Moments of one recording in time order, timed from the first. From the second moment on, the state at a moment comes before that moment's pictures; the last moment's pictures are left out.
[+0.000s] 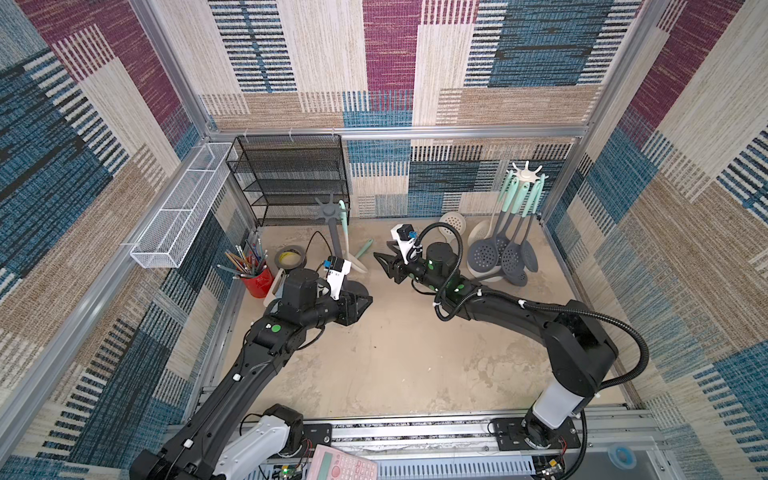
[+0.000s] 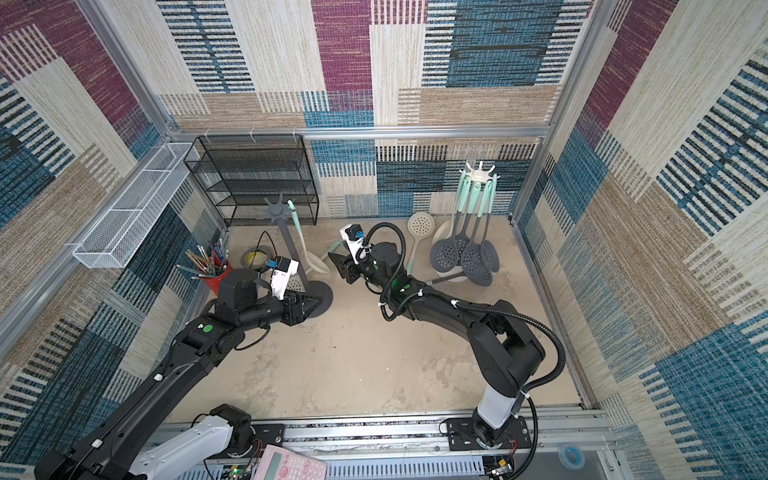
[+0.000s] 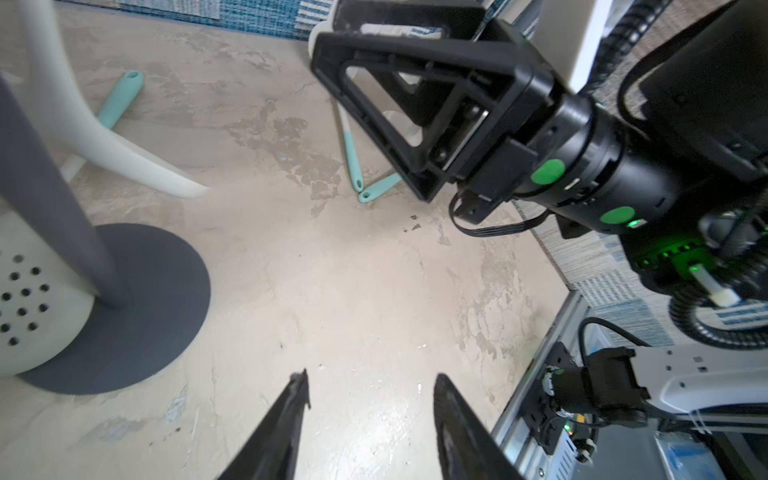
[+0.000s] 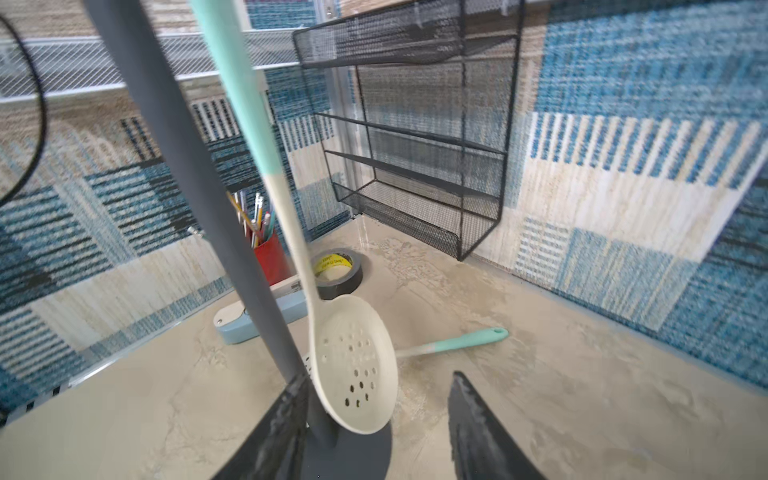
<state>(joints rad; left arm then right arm) -0.38 0.96 0.85 -0.46 0.44 -0.31 0.71 1.71 1.11 0.51 -0.09 0.16</state>
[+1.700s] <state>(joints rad) -0.36 0.88 0.80 -0.51 0.17 -0.30 0.61 2.50 1.77 0.44 -0.32 1.34</state>
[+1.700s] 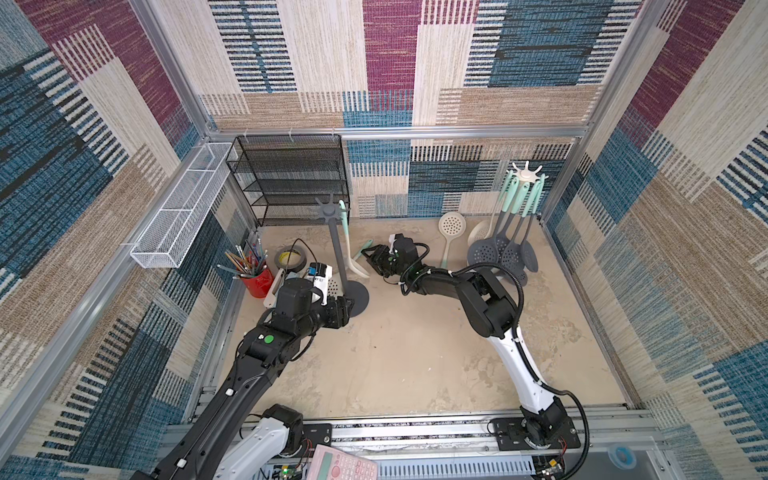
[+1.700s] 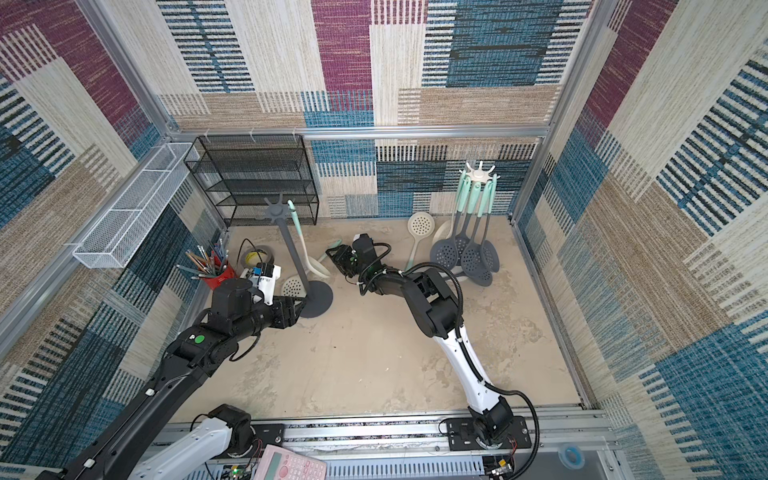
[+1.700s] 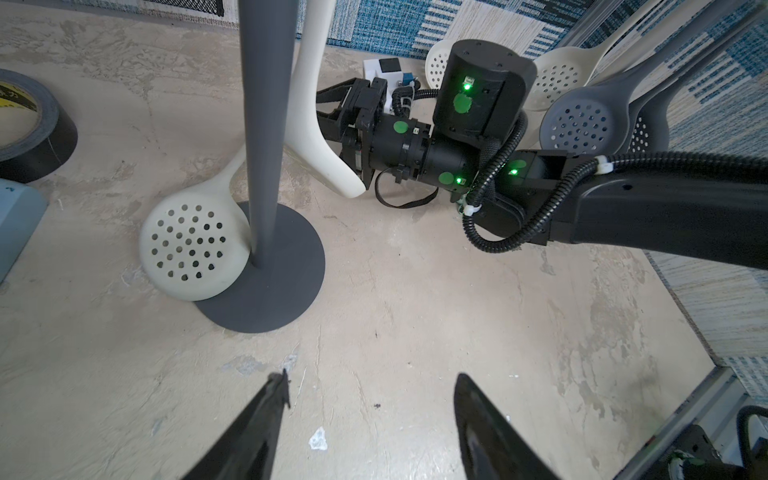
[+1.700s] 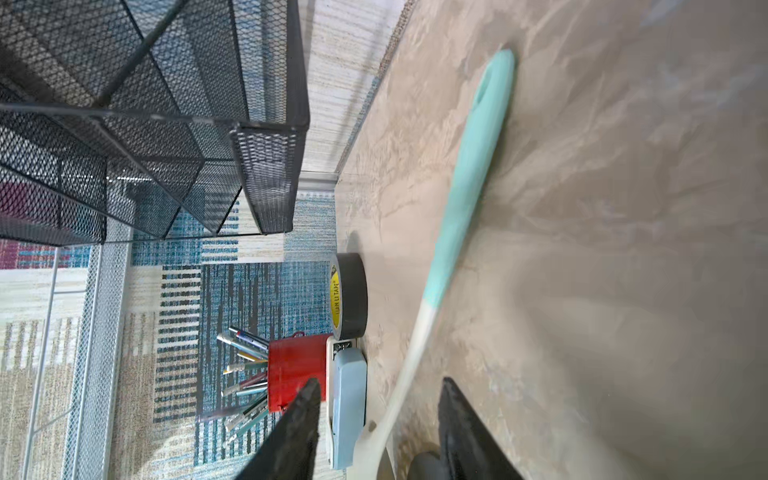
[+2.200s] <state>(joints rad) -0.36 0.89 0.80 -0.49 0.19 -0.31 0.63 2.66 2.02 0.32 -0.33 1.47</state>
